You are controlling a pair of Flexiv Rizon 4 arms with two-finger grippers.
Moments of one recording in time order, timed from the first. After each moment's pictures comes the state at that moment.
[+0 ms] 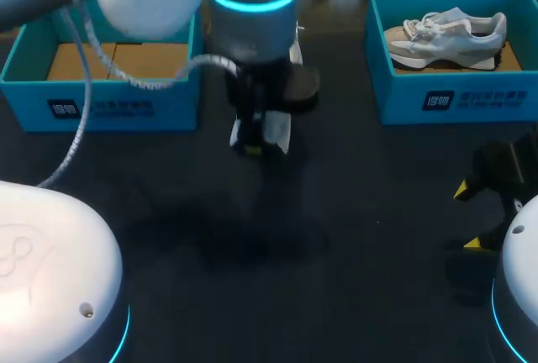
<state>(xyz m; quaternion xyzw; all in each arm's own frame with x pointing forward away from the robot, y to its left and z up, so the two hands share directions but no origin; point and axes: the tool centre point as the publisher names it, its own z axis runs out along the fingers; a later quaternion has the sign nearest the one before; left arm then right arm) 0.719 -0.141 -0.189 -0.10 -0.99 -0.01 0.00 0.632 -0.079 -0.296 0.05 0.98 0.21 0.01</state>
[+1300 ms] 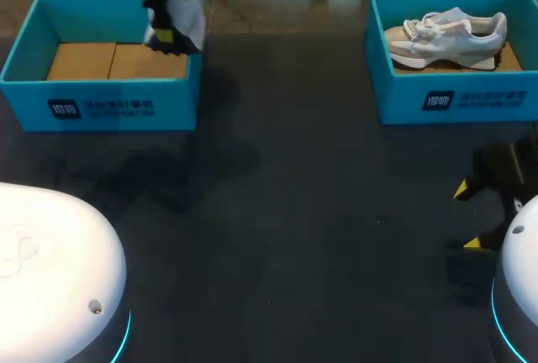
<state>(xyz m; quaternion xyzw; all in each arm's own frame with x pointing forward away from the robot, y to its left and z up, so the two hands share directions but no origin) 0.897 0.006 -0.122 -0.06 -1.00 -0.04 0.01 0.632 -0.079 -0.296 0.05 0.98 0.21 0.01</state>
